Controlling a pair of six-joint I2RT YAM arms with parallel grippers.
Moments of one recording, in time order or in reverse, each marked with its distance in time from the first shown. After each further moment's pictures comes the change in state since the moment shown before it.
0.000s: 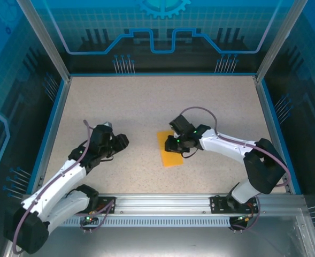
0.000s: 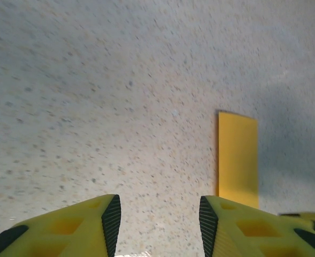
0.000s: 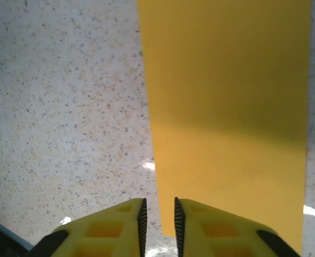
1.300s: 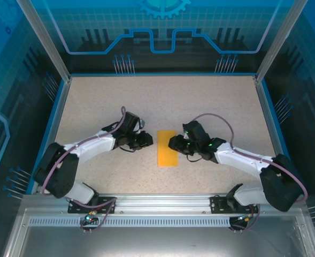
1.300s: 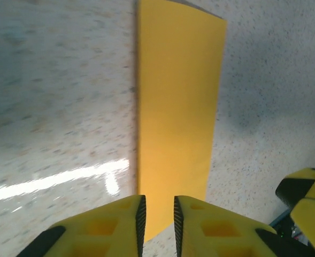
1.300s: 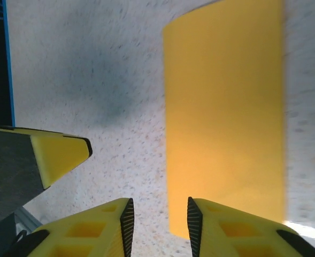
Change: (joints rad) left arm -0.117 0.616 0.262 0.158 0.364 0.057; right arm -0.070 -0.243 -0.274 0.325 0.003 0.182
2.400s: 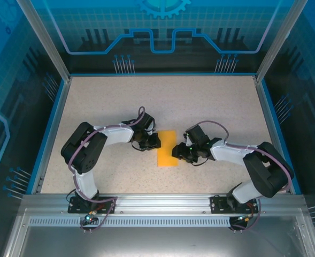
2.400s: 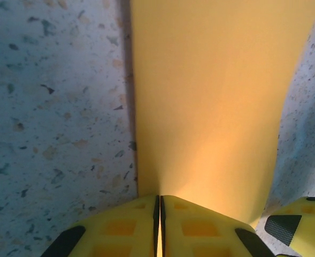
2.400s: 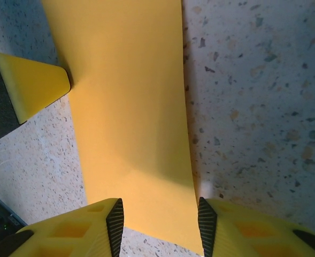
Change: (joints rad) left arm -0.043 0.325 0.151 0.010 0.002 0.079; right arm -0.063 0.186 -0.034 -0.031 -0.175 -0.089
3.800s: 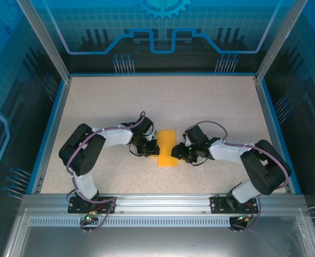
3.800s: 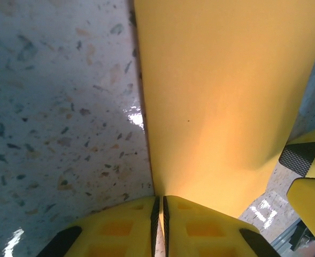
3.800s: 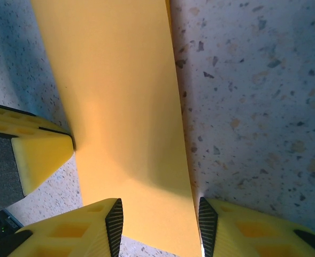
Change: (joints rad) left arm -0.014 -0.029 -0.035 -0.115 0.094 0.094; right arm 0.001 0.029 0.005 0.019 -0.005 0.001
